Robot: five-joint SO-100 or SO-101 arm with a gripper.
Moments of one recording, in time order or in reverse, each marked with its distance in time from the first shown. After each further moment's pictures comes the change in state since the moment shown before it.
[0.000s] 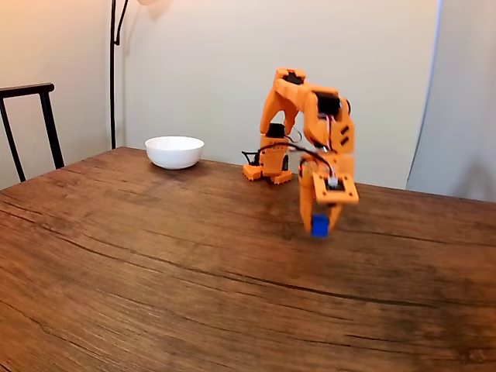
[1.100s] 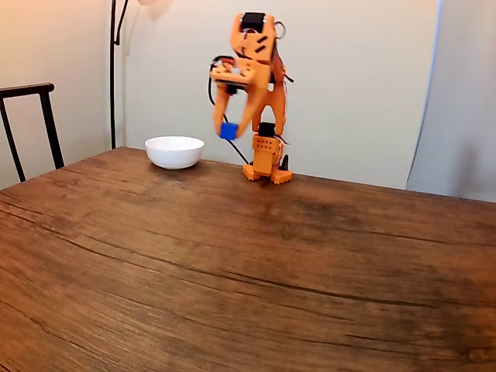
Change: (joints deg) arm 28.3 17.5 -17.4 32.4 24.6
